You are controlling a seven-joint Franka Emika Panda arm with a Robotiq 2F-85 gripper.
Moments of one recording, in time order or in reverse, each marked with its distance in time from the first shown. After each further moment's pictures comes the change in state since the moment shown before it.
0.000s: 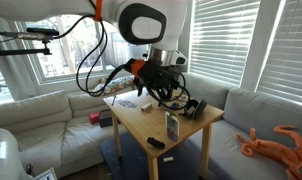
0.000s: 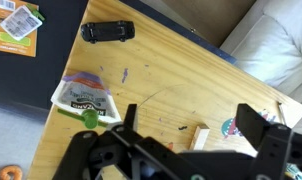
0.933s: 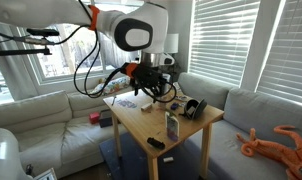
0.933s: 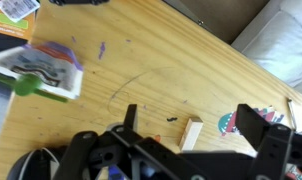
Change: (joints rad) arm -0.019 0.001 0.169 -0.075 -0.005 0.149 0.088
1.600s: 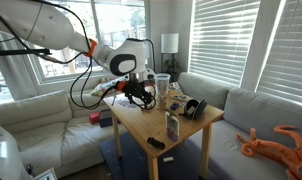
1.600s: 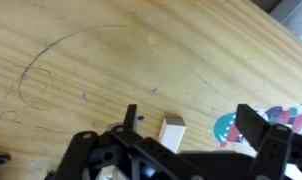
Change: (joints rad) arm 0.052 0.102 0.197 -0.169 -0.013 0.383 0.210
